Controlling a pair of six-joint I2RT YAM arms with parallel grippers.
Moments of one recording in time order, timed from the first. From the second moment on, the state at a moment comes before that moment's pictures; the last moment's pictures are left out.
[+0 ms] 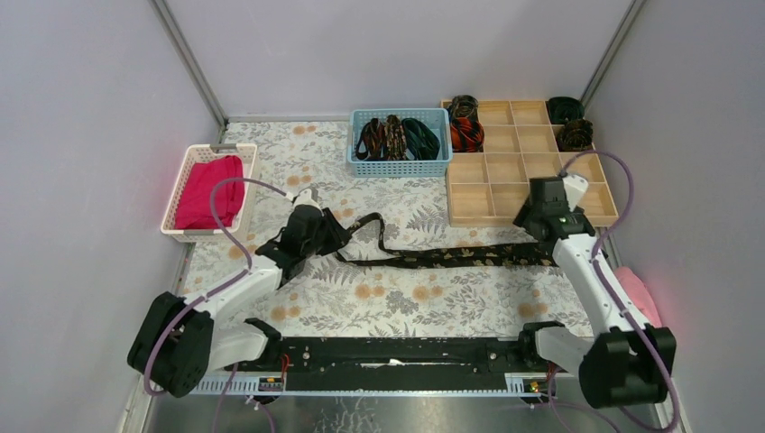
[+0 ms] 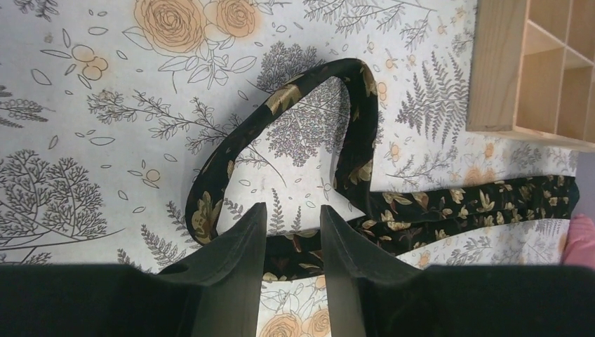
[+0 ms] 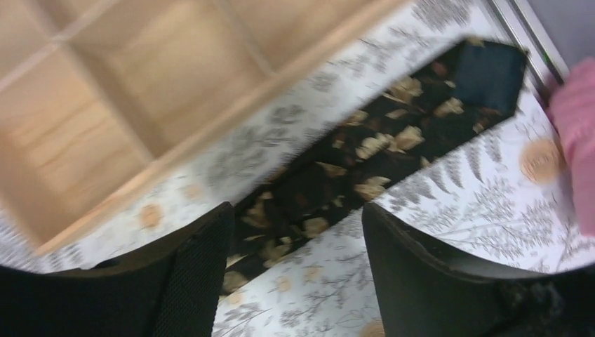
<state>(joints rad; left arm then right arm) -0.48 1.15 0.51 0.00 -0.04 -0.78 0.15 1.09 0.85 -0.64 0.47 0.54</state>
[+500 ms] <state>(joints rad) -0.48 1.21 0.52 0.02 0.00 -0.78 -0.09 1.23 0.74 -0.59 0.36 0.55</state>
